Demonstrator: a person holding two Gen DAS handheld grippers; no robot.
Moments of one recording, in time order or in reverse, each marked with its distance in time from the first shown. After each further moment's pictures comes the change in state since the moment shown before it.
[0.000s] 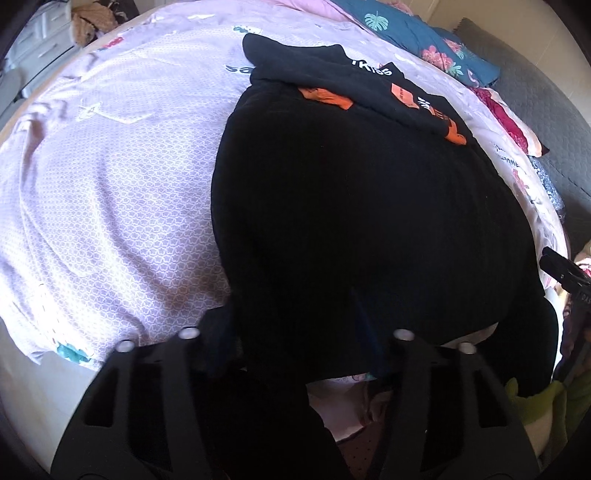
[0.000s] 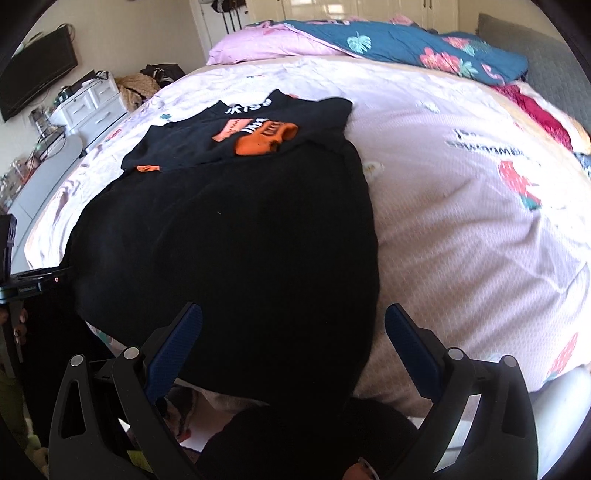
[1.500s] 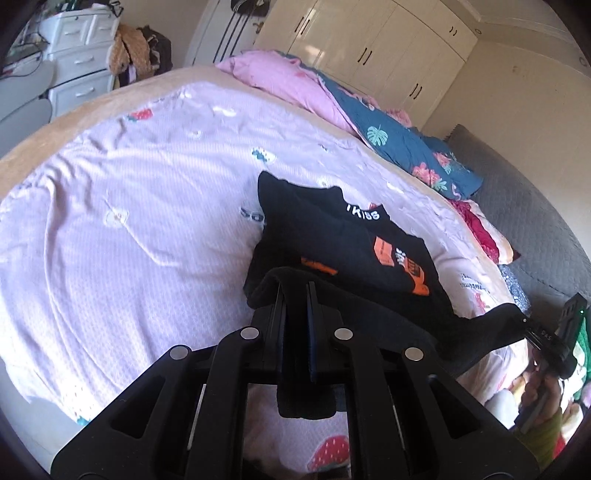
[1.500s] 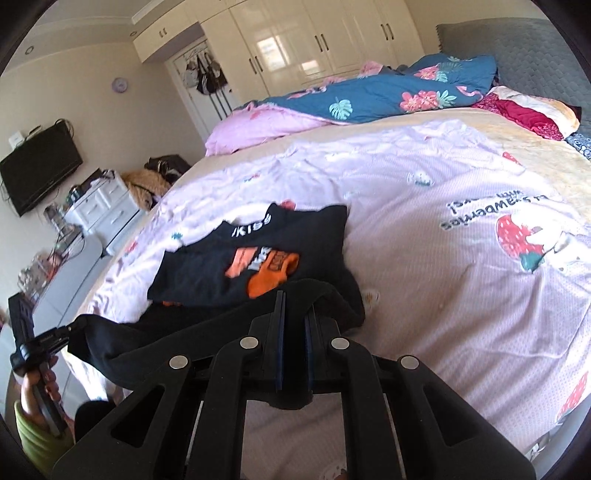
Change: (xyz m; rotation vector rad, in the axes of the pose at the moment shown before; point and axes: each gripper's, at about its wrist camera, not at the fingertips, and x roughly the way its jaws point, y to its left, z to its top) left arm -0.074 0.028 0.076 -0.176 -0.374 -0.121; right arm -0.044 -0.031 0.088 0.194 -0.298 0.107
